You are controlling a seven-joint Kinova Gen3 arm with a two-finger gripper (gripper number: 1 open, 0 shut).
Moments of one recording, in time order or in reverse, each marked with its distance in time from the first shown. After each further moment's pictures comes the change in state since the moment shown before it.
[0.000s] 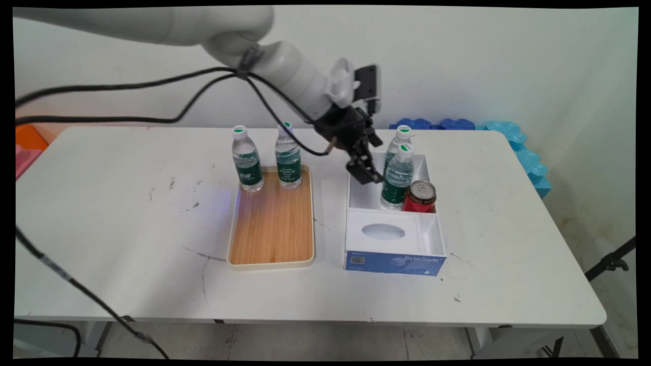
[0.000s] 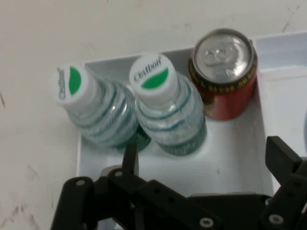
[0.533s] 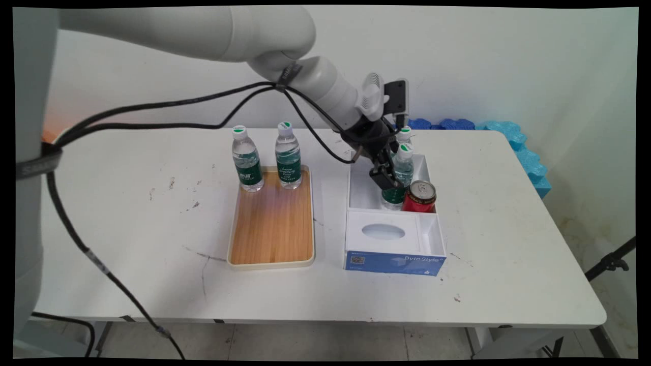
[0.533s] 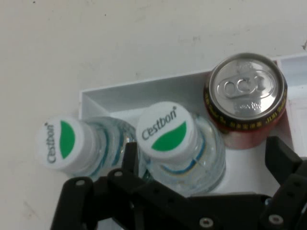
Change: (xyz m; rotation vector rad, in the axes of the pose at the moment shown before) arm 0.021 -0.008 0.052 -0.002 -0.009 0.046
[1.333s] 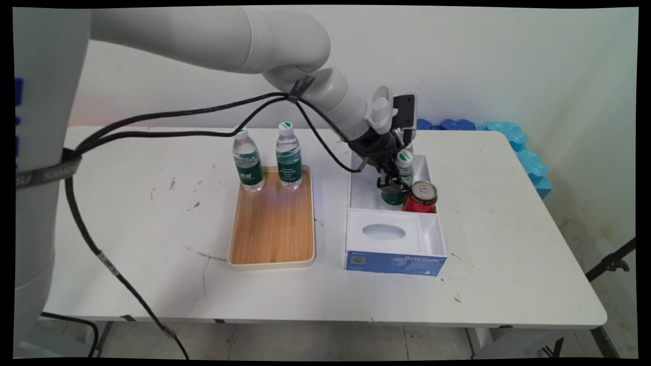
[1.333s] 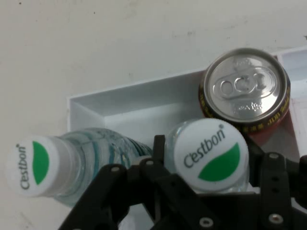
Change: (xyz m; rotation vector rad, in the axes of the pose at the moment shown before) arm 0.003 0.008 0.024 -0.006 -0.030 0.051
